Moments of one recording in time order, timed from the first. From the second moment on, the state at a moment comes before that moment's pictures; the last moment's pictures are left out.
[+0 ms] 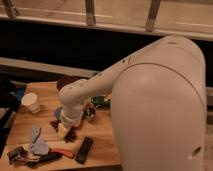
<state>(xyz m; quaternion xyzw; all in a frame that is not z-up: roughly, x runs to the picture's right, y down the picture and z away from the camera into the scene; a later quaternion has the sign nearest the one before) -0.174 0.198 0.708 -0.43 0.00 0.36 0.83</state>
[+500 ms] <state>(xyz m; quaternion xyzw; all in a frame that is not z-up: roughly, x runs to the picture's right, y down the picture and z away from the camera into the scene) -0.213 0.215 0.728 -0.44 -0.02 0.36 0.82</state>
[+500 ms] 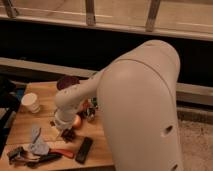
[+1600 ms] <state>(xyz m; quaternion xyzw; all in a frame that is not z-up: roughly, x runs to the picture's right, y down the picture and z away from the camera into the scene) -0.186 0.229 0.763 -0.44 0.03 0.38 0.81</state>
